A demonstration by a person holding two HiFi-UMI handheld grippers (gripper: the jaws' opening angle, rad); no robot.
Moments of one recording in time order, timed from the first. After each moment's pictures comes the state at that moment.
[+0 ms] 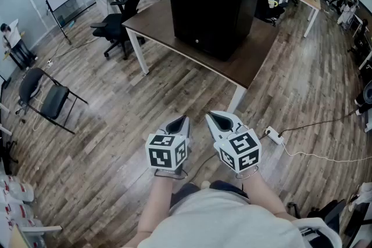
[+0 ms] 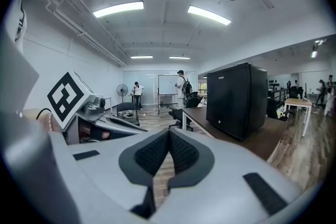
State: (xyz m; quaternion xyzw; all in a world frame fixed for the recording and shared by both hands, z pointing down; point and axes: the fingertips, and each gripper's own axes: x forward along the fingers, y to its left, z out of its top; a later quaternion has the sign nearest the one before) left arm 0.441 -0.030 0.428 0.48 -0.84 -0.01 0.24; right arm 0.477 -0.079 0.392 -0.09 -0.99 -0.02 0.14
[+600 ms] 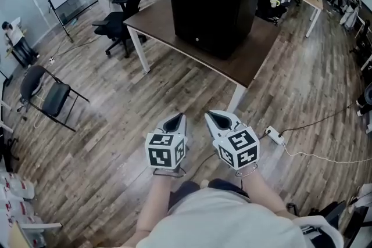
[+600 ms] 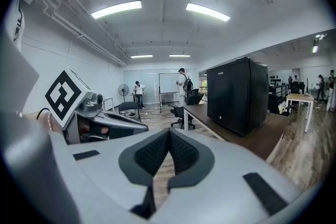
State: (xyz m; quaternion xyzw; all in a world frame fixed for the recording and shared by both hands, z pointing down) left arm 0.438 -0.028 0.429 0.46 -0.86 0.02 0.22; right arm 0.478 -0.086 0.405 -0.09 -0.98 0.00 0.15
